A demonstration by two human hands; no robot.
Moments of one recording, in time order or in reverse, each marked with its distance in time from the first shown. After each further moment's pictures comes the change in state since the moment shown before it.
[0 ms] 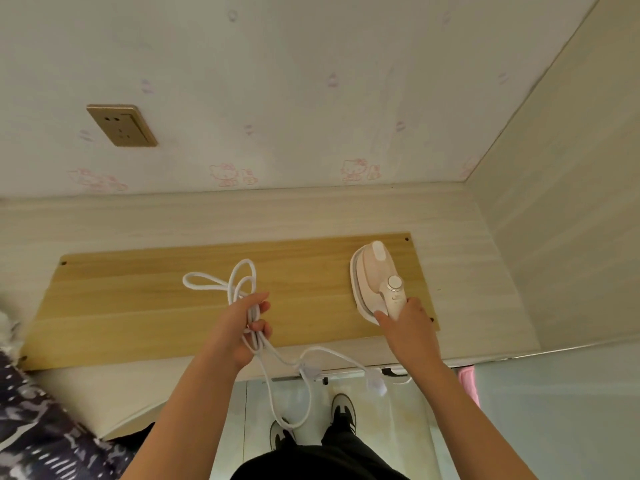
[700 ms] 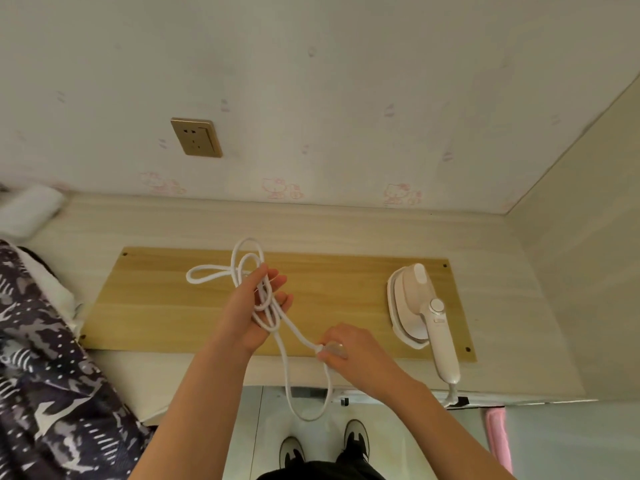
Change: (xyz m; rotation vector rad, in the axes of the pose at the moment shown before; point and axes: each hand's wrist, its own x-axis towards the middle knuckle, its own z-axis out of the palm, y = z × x) left_hand -0.038 0.055 -0.019 -0.213 -0.121 0.154; right_hand -0.058 -0.081 0.046 -0.048 -0.474 -0.800
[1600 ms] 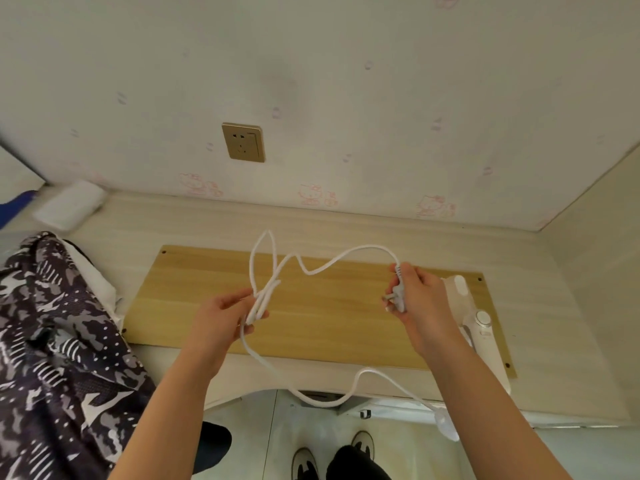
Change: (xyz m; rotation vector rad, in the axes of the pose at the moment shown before) left_hand -0.012 0.053 -0.107 0.555 0.141 0.227; right_hand 0.038 -0.072 -0.046 1.026 0.596 0.378
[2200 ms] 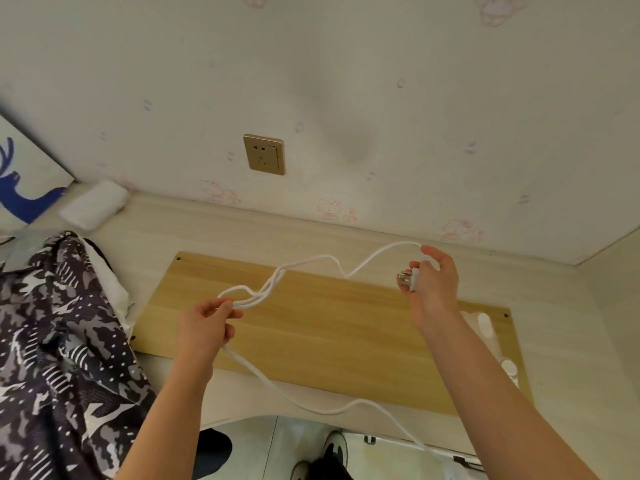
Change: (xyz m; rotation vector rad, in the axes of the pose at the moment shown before) left_hand 0.047 -0.002 -0.016 0.030 0.386 0.071; right_hand 0.089 -0.028 0.030 0.176 0.181 0.017
